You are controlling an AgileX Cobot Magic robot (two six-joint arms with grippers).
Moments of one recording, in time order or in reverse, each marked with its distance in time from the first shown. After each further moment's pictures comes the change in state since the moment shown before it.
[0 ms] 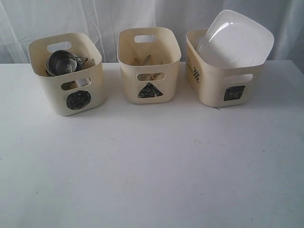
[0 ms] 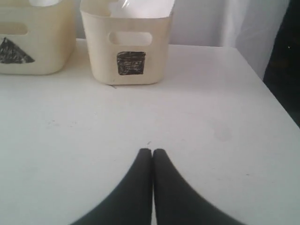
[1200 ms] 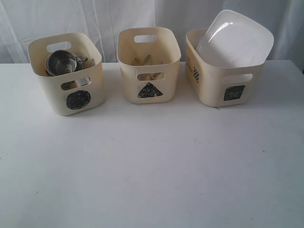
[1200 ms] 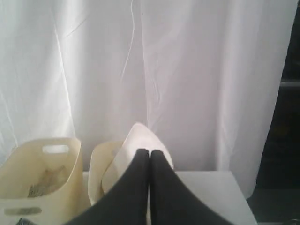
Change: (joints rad) left arm 0.000 0.002 -0.002 -0.007 0.016 0.000; right arm -0.112 0.716 -0.923 0.304 0.027 -0.161
